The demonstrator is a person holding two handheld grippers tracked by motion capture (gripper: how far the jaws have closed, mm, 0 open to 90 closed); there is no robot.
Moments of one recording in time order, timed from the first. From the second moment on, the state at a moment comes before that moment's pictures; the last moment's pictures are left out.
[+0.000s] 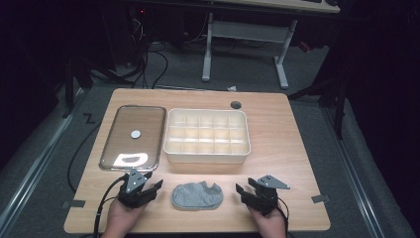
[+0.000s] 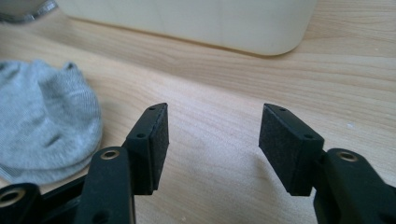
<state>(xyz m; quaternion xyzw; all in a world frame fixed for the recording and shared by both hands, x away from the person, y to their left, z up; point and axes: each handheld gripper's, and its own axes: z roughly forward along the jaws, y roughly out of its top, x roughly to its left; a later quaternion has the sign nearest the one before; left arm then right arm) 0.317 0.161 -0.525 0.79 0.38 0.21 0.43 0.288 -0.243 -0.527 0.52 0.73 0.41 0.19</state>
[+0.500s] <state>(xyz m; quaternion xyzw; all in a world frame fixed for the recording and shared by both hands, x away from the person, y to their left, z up) 0.318 0.161 -0.527 0.80 0.38 0.19 0.43 0.284 -0.244 -0.524 0.51 0.72 0.42 0.20</state>
